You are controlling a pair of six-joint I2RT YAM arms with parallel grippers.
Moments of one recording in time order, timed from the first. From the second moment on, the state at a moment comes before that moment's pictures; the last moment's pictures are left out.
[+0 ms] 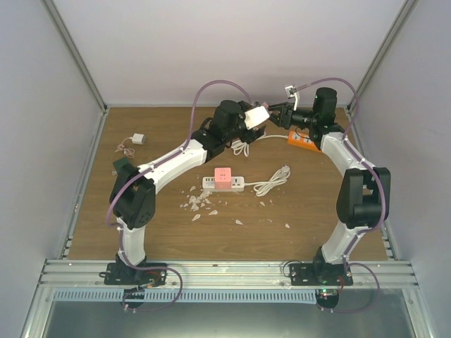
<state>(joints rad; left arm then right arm) -0.69 1.92 1.65 -0.03 0.03 0.51 0.07 1.78 1.37 0.15 -1.13 0.29</state>
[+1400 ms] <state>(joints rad) -0.58 1.94 1.64 -0.15 0.16 0.46 0.06 1.77 1.37 0.07 -1.10 0.13</state>
